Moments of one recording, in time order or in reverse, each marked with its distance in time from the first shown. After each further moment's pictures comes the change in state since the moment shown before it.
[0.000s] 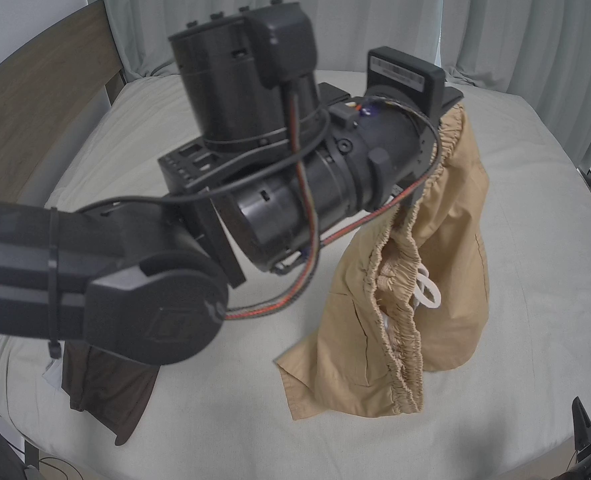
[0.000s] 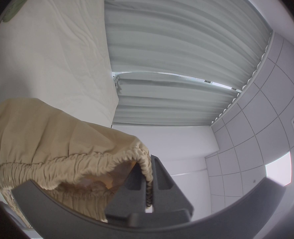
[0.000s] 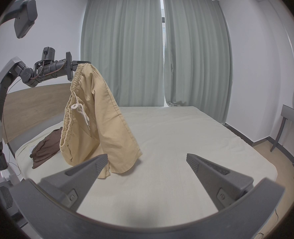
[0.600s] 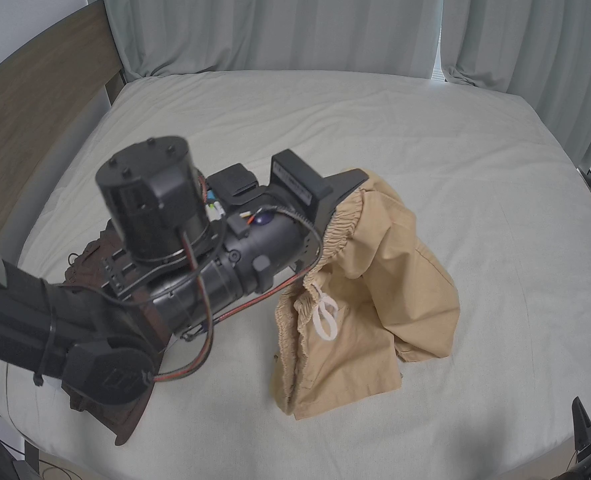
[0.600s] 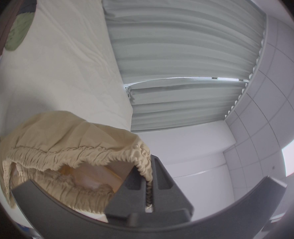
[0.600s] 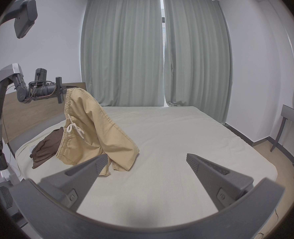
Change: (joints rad) left arm 0.158 -0.088 0.470 -0.287 -0.078 0.134; right arm 0.000 0.000 0.000 0.000 0.000 0.000
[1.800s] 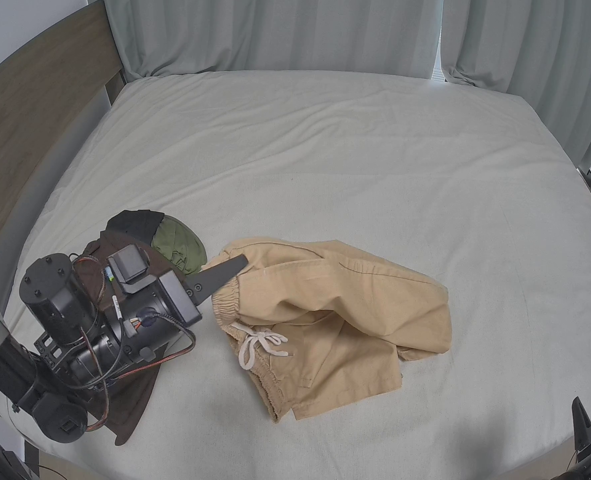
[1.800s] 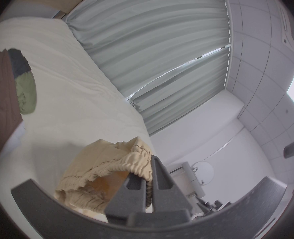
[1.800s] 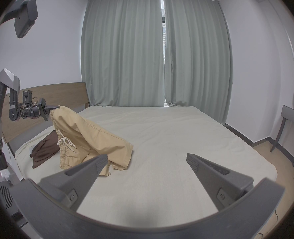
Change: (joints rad) left arm 0.287 -0.033 0.602 -0.533 -0.241 0.397; right arm 0.000 0.000 0.000 0.000 0.000 -0.003
